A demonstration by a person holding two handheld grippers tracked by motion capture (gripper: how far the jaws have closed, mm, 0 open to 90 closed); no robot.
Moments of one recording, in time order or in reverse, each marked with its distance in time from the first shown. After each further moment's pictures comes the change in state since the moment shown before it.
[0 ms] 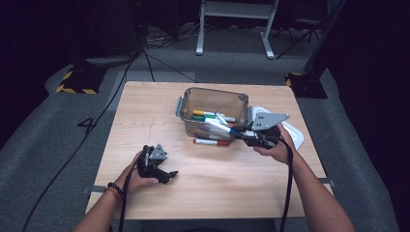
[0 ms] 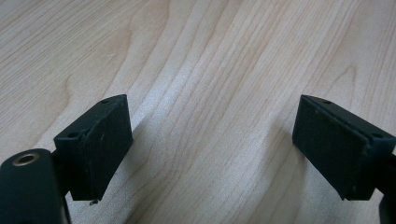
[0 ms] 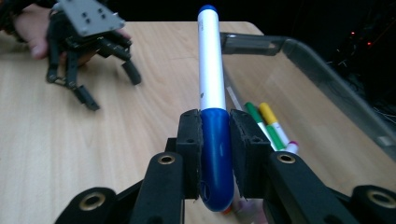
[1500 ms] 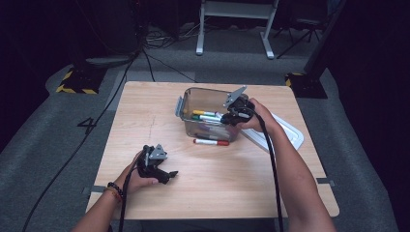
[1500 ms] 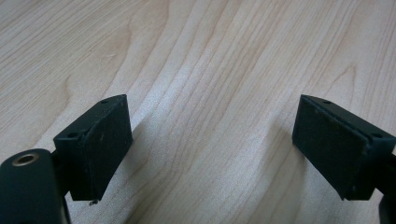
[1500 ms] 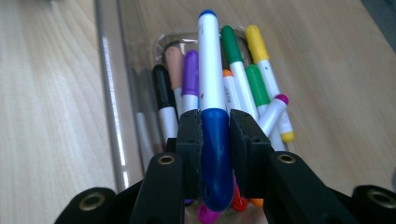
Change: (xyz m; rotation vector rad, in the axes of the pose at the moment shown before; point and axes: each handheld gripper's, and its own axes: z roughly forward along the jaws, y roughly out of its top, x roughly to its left) left arm 0.000 0.000 0.000 0.000 -0.001 0.001; right arm -0.079 0.009 0.097 0.429 0.079 0.018
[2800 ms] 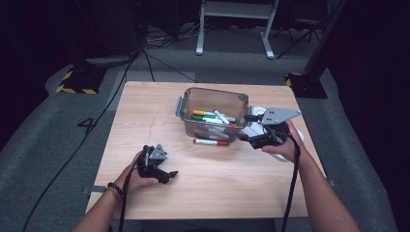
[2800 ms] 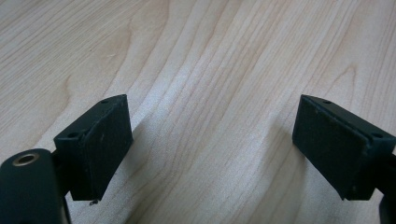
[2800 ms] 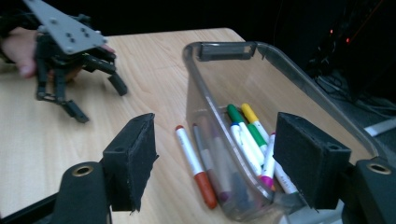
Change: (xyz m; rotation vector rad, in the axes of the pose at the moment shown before) left arm 0.000 0.000 0.000 -0.001 0.001 0.001; right arm 0.079 -0.058 -0.098 -0.466 -0.118 0.054
